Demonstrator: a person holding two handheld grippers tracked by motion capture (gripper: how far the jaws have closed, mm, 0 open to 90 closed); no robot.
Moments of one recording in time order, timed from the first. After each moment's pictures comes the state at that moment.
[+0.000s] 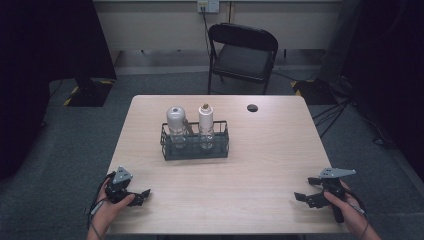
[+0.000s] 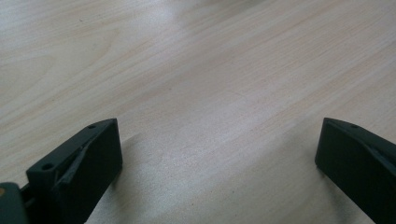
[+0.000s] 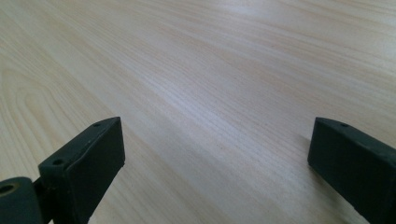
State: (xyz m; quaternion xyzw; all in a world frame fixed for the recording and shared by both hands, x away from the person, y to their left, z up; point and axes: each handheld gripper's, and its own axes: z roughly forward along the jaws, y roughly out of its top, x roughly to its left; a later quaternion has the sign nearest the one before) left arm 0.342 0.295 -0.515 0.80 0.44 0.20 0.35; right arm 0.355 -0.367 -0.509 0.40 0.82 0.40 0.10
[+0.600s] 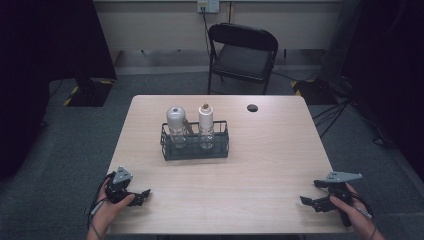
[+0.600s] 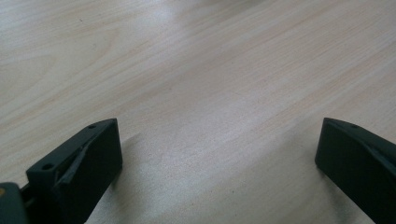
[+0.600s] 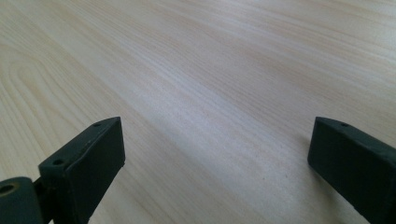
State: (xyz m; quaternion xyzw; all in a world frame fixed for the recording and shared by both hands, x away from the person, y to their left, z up) left arm 0.342 0.295 -0.515 0.80 0.44 0.20 0.34; right arm 0.344 -0.382 -0.509 0.39 0.83 0.39 0.11
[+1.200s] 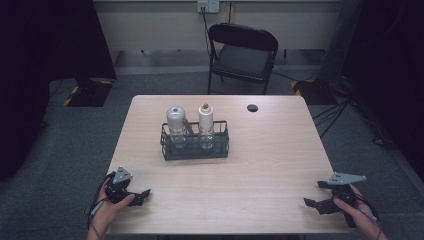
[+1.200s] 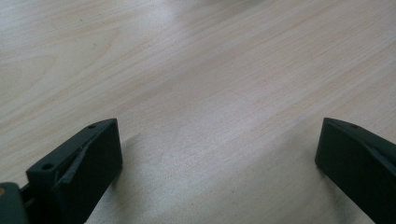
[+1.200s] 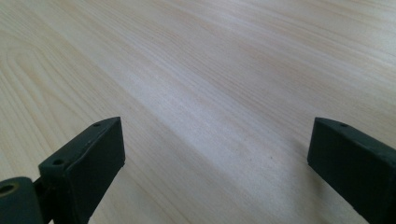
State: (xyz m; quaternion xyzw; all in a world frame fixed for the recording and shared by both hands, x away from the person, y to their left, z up) left arm 0.342 0.295 -0.515 0.80 0.44 0.20 0.34; right arm 0.338 -0.389 -0.506 0.39 0.83 0.38 0.12
